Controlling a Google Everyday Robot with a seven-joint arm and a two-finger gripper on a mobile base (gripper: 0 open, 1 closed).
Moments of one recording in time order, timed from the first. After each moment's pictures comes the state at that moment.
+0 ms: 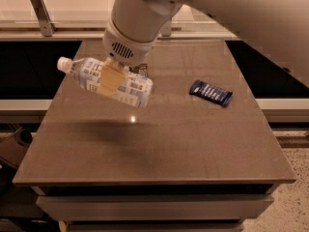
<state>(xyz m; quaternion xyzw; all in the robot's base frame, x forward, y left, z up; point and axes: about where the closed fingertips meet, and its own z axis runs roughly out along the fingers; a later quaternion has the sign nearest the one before) 0.500 0.084 0.953 -0.60 0.76 0.07 0.24</state>
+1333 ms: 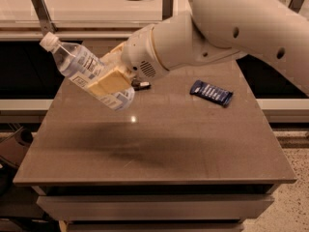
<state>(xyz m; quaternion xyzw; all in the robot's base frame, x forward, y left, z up) 0.492 0.106 0.969 -0.58 0.64 0.28 0.42</state>
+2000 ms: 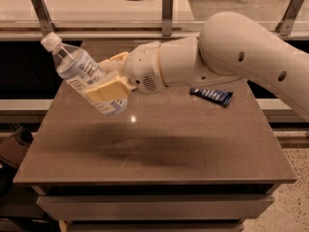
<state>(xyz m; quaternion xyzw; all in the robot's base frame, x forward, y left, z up) 0.486 0.116 0.960 -0.55 0.60 0.34 0.47</state>
